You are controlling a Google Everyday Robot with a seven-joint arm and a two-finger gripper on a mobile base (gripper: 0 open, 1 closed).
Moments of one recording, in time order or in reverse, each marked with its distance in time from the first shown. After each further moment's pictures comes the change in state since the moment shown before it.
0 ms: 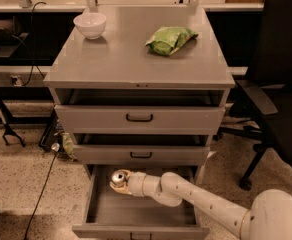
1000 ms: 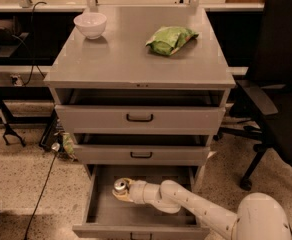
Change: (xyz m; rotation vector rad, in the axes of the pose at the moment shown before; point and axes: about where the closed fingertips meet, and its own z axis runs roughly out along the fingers) arm 0.071 0.008 0.015 -0.004 0.031 0.056
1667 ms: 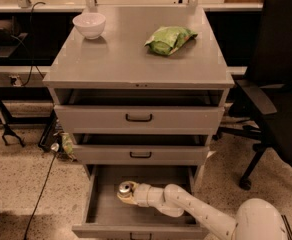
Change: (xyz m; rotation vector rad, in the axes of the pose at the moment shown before) arm 0.033 0.003 -0.006 0.006 0.004 0.029
